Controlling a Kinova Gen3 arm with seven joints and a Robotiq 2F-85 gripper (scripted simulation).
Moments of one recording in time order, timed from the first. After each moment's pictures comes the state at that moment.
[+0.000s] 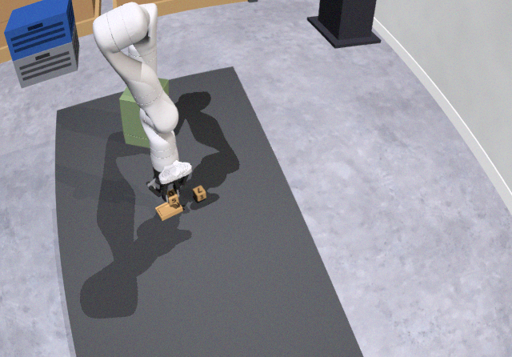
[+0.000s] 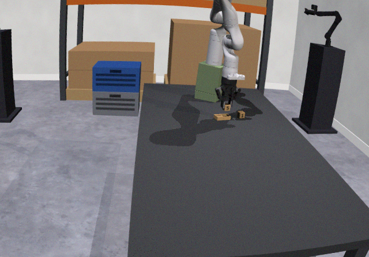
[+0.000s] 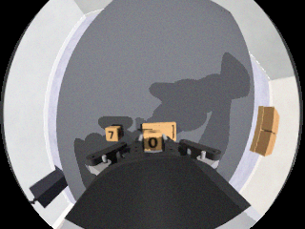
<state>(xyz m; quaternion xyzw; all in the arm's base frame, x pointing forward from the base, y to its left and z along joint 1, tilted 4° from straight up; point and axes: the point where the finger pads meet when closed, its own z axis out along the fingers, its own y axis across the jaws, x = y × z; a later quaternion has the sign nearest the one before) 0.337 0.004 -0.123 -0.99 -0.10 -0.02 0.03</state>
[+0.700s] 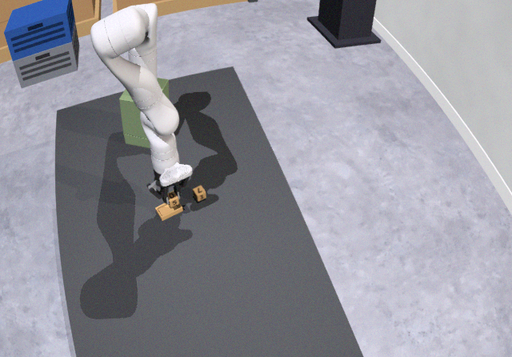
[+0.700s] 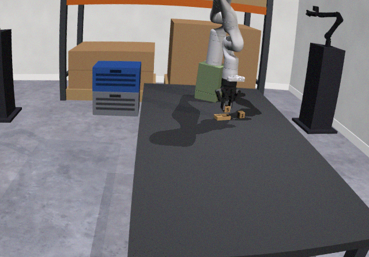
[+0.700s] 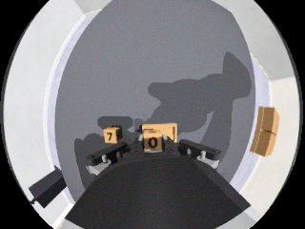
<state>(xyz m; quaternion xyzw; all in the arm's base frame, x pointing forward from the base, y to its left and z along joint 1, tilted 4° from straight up) 0.339 0.005 -0.130 -0.99 -0.10 -0.02 0.02</state>
